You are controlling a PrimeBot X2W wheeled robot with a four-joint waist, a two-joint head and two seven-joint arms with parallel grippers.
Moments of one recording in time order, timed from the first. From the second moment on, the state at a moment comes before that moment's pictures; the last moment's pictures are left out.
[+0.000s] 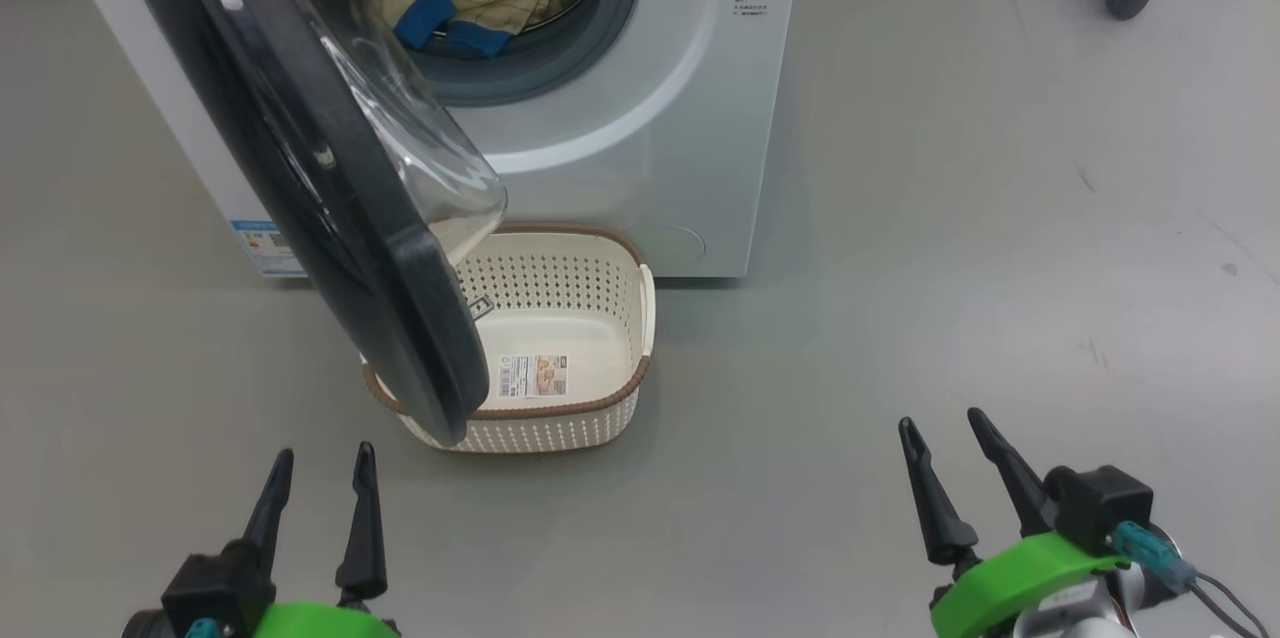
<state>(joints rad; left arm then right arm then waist) 0.00 0.05 -0.07 0.23 -0.18 -0.12 -0.25 0.01 -0.07 0.19 0.25 0.26 0.13 -0.25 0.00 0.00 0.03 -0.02</state>
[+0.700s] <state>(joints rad) 0.03 0.05 -0.05 0.20 -0.18 -0.13 -0.25 0.02 -0.06 0.17 0.25 0.26 0.13 -0.25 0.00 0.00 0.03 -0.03</state>
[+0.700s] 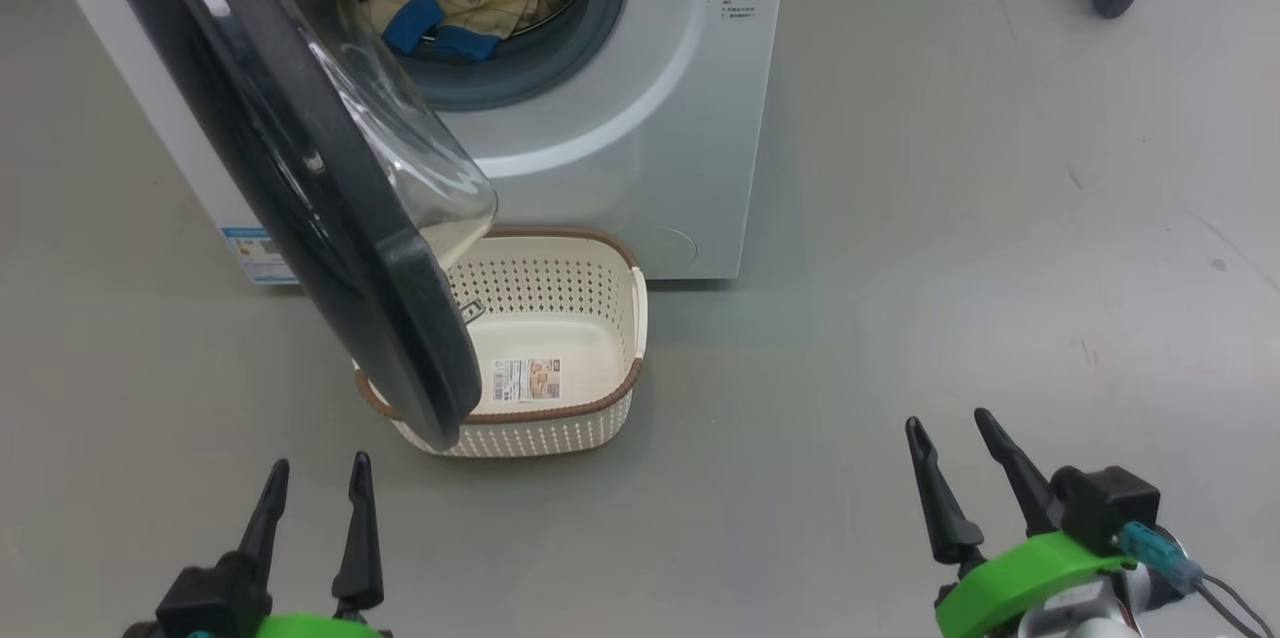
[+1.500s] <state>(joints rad) 0.03 0.05 -0.05 0.20 -0.19 -0.13 -0.25 0.00 -0.06 0.19 0.26 0.26 0.13 -0.25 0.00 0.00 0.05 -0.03</state>
